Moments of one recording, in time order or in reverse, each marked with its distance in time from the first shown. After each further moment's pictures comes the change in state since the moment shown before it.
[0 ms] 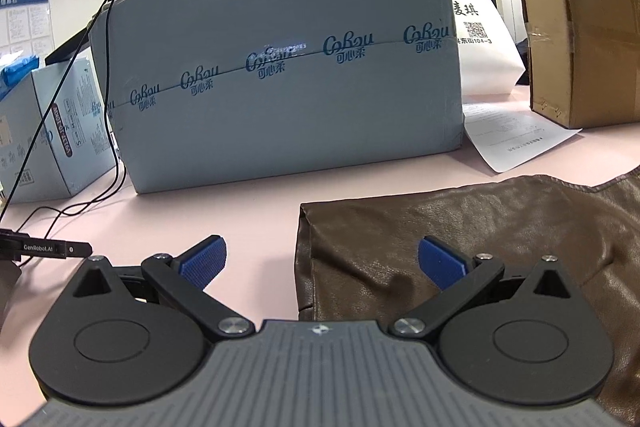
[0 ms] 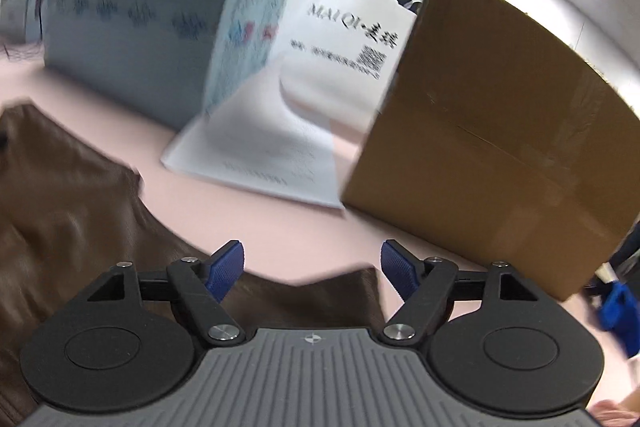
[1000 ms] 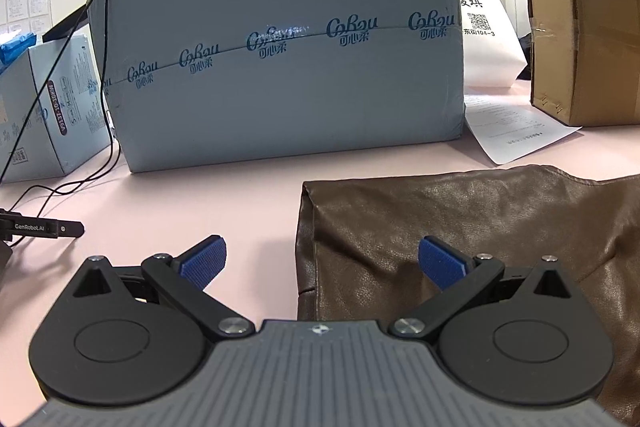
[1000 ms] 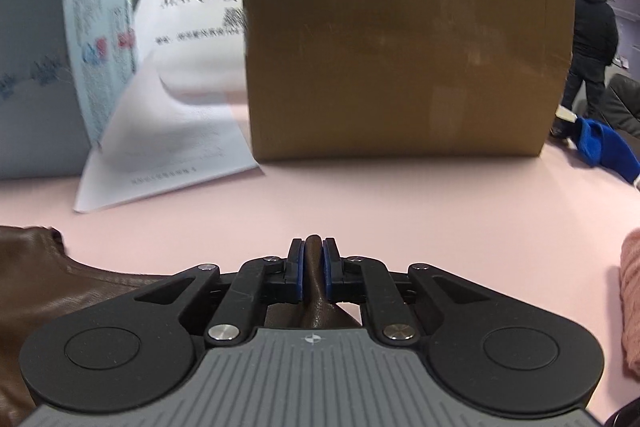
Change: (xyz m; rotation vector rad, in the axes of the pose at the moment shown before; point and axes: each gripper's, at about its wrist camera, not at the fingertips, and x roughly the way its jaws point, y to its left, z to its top) left arm 0.008 0.008 -0.003 -0.060 0.067 -0.035; right arm 0.032 -0.028 -0.024 0.483 0.087 -0.150
